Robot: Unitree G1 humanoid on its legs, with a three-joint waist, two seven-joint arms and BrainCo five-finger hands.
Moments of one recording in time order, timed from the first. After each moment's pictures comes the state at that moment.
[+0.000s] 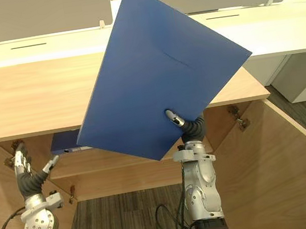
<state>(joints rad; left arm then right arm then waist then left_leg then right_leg) 0.28 -0.02 0.16 0.00 0.11 -0.23 0.30 0.05 0.00 -0.05 -0.20 0.54 -0.28 0.07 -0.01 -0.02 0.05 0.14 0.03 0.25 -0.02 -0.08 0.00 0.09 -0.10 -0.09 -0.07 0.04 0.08</state>
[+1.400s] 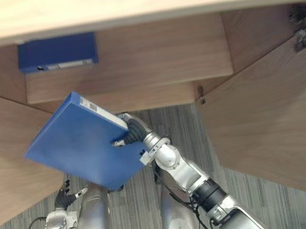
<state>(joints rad) -0.02 0.16 0.04 0.77 0.02 -0.16 0.12 -0.30 -0.33 0.42 0.05 -0.21 -0.23 -0.05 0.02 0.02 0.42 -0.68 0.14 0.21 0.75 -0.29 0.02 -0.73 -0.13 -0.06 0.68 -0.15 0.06</state>
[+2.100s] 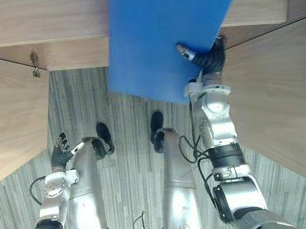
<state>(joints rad) -0.17 0.11 0.08 0.54 -0.09 -0.19 0.13 -0.59 -0.37 -0.12 0.23 0.43 -0.22 -0.23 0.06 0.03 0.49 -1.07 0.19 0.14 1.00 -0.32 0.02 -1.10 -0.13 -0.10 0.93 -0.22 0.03</state>
